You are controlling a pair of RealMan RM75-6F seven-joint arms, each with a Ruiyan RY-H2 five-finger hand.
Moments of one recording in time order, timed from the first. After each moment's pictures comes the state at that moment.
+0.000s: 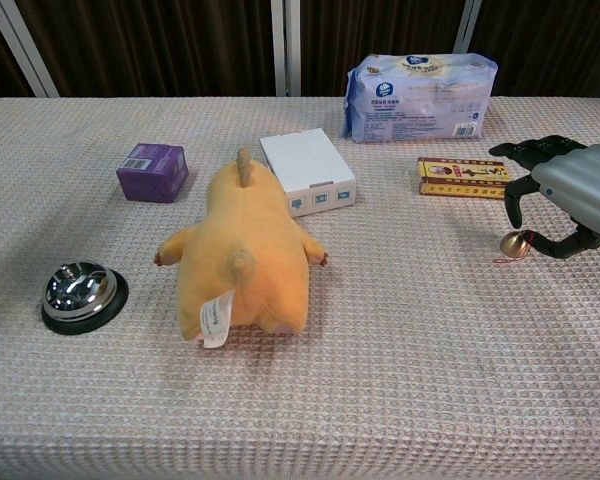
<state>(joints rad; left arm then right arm) -0.40 -1.27 -0.08 -1.47 1.51 1.28 -0.14 0.46 -1.62 0.07 -1.19 -1.43 1.15 -0.37</state>
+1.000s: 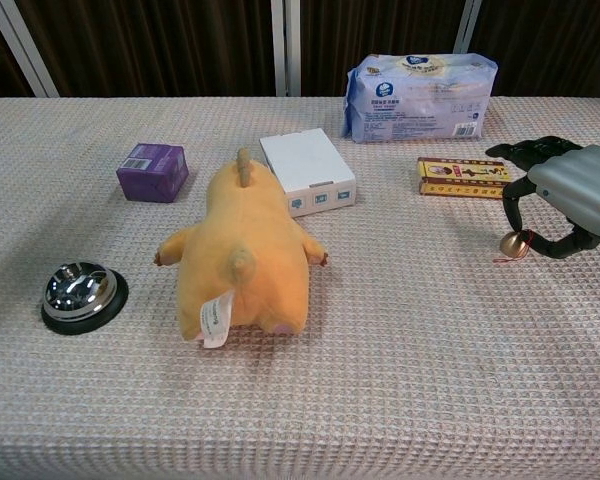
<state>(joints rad) -0.40 -1.26 -0.07 -1.48 1.50 1.27 -0.13 0.46 -1.64 0.07 -1.17 -1.44 1.16 -0.36</state>
